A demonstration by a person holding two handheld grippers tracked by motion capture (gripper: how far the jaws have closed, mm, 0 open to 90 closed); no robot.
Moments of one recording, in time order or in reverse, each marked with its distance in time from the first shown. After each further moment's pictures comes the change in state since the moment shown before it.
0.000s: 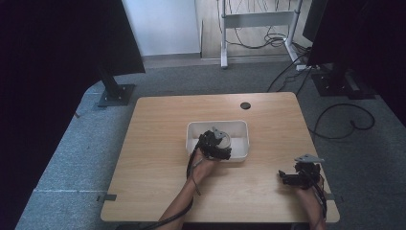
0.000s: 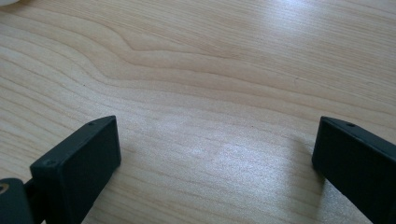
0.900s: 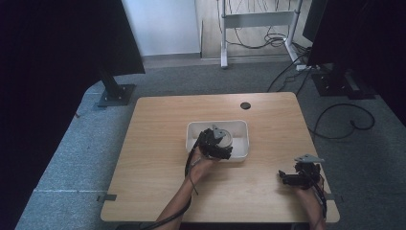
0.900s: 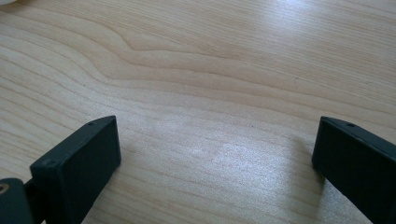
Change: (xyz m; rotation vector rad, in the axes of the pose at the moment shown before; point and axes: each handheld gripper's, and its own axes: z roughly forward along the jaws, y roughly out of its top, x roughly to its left) left arm -0.005 0.009 -0.020 -0.057 -0.011 0.062; right arm 0.000 0.000 0.000 0.000 0.000 0.001
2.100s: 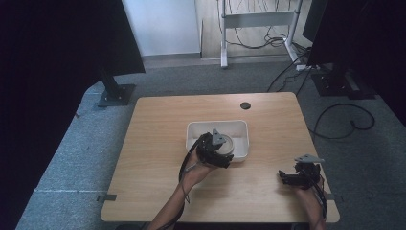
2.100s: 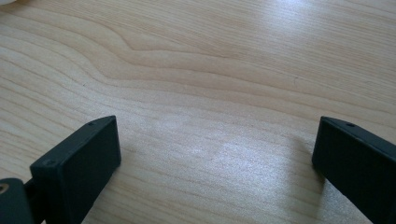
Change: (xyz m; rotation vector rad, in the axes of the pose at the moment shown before) left arm -0.017 0.010 -0.050 0.001 -0.092 0.084; right arm 0.000 0.000 0.000 0.000 -0.003 0.002
